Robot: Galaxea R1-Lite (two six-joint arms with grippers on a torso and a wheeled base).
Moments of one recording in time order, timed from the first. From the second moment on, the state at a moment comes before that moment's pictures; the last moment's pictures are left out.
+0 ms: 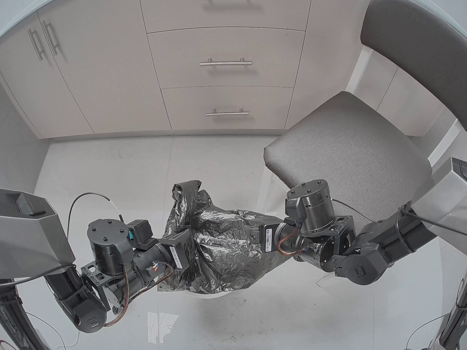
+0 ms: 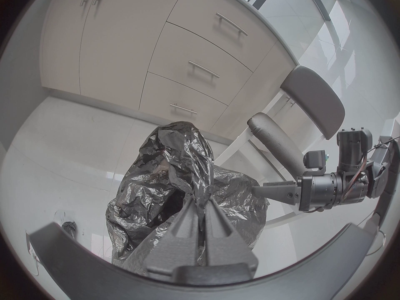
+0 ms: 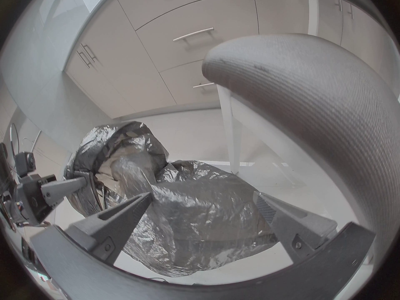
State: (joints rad) left arm -0.56 2.01 -0.30 -1.48 0.05 -0.40; right arm 0.74 2.07 -0.96 -0.60 -0.33 0.35
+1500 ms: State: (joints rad) left arm -0.54 2.00 -0.30 -1.48 0.06 -0.39; right arm 0.76 2.07 -0.50 -1.05 -0.54 -0.23
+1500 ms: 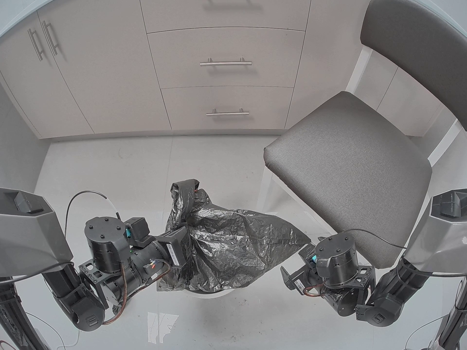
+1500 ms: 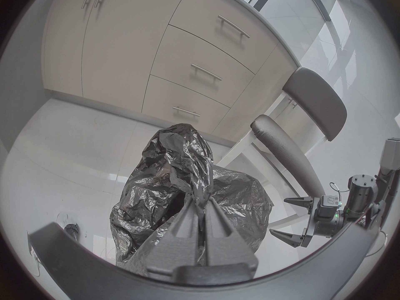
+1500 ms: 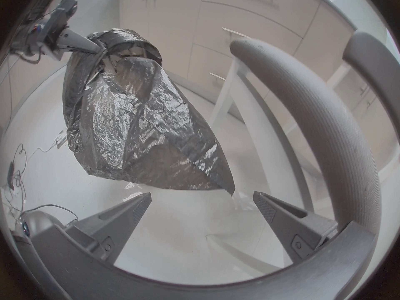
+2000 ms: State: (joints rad) left arm -0.54 2.00 -0.30 -1.48 0.06 -0.39; right arm 0.77 2.20 -0.51 -1.28 -0.53 -0.38
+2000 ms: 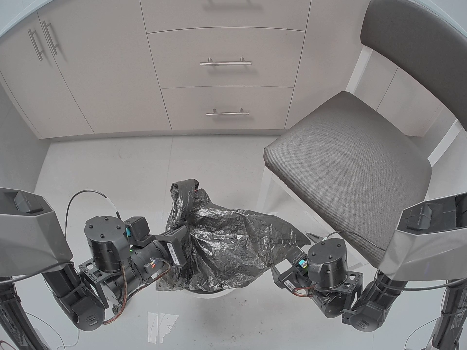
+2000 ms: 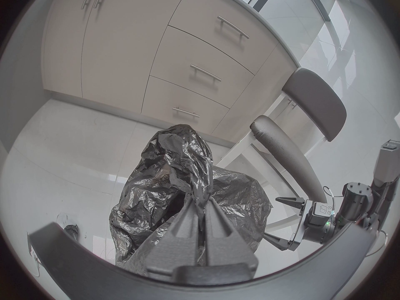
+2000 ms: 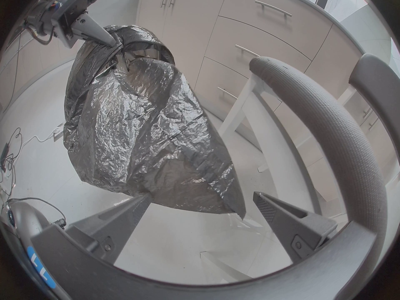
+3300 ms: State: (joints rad) left arm -0.54 2.00 -0.31 -1.48 0.06 -0.39; right arm 0.83 2.28 -0.72 -1.28 -0.45 -0.37
